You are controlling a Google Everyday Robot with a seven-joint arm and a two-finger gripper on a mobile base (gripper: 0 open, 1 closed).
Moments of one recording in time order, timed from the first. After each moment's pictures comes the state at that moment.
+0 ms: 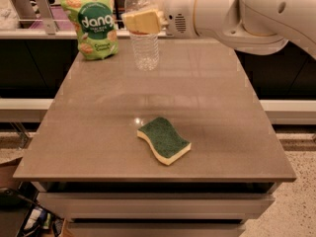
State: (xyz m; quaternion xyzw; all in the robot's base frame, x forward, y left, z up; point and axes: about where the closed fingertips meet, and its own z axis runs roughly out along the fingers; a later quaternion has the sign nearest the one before) arm 0.617 0.035 1.045 -0.40 0.65 0.27 0.59
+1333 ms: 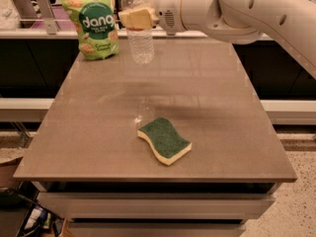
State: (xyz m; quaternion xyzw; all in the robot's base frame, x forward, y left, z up) arm 0.670 0.048 1.032 -0.41 0.65 0.26 0.58
